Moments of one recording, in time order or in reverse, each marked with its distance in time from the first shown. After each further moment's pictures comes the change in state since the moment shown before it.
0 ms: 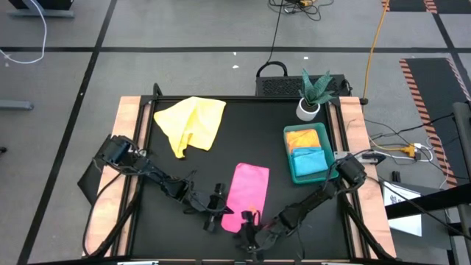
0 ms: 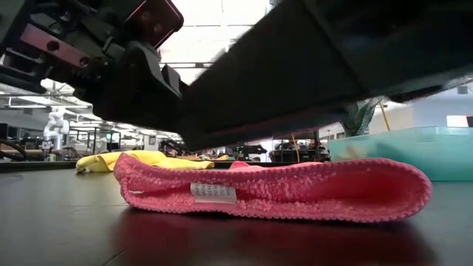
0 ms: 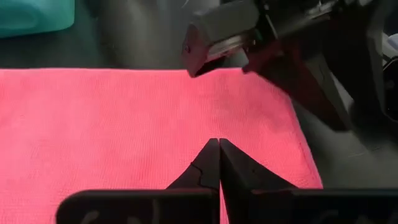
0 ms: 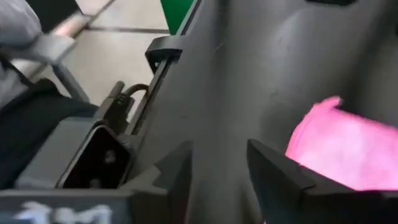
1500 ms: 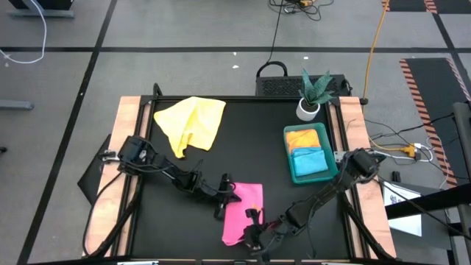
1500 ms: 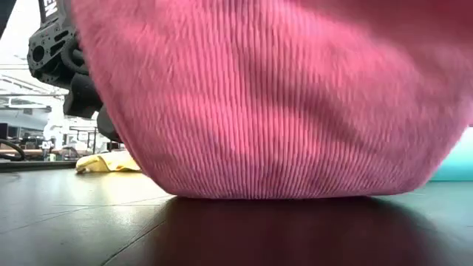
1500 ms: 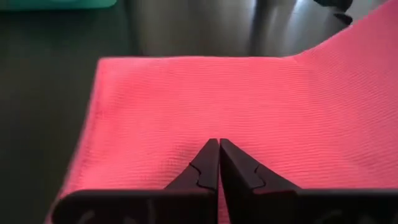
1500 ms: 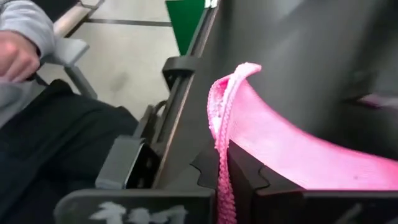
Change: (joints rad) left arm 0.166 0.147 0.004 0.169 0.117 -0.002; right arm 0.015 -0.165 0.054 -0.271 -0.004 0.032
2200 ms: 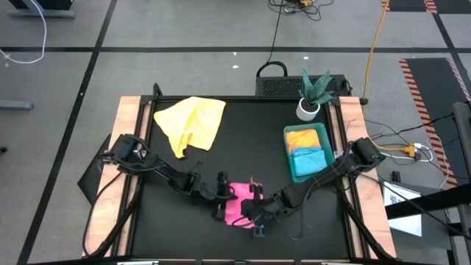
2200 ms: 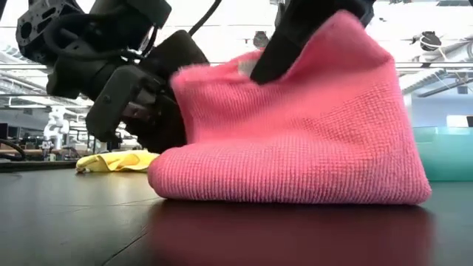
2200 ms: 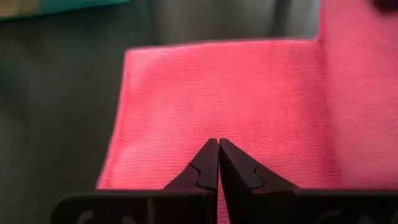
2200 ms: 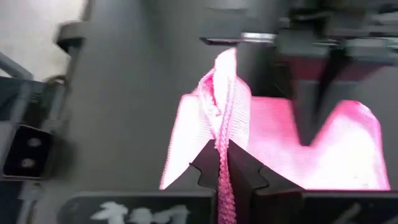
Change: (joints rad) left arm -0.040 -0.084 0.000 -0.184 -0.139 0.048; right arm -0.155 -0.099 0.001 -0.354 -0.027 0.082
